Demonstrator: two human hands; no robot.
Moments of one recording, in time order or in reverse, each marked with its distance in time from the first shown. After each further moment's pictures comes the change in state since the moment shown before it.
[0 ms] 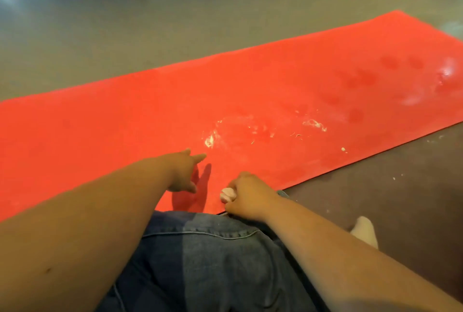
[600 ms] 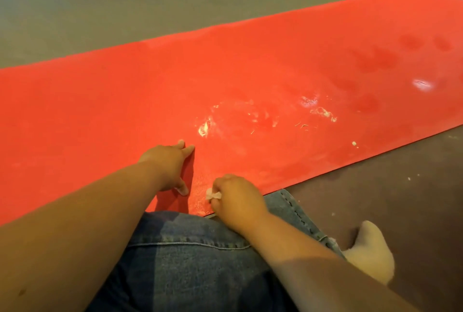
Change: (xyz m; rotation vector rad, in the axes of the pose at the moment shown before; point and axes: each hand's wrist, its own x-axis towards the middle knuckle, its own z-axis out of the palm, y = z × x) left_hand 0.036 -0.012 0.027 0.040 0.055 -0.101; right_hand 0.012 -0.002 0.036 0.049 0.184 -0.024
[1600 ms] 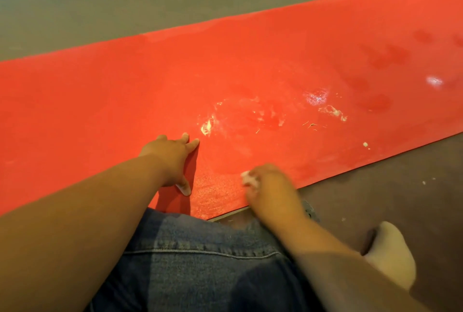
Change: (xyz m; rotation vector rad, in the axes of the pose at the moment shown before) left_hand 0.006 0.000 -0.010 0.062 -0.021 -0.017; right_hand -0.005 0.040 -0.020 0.082 0.167 0.220
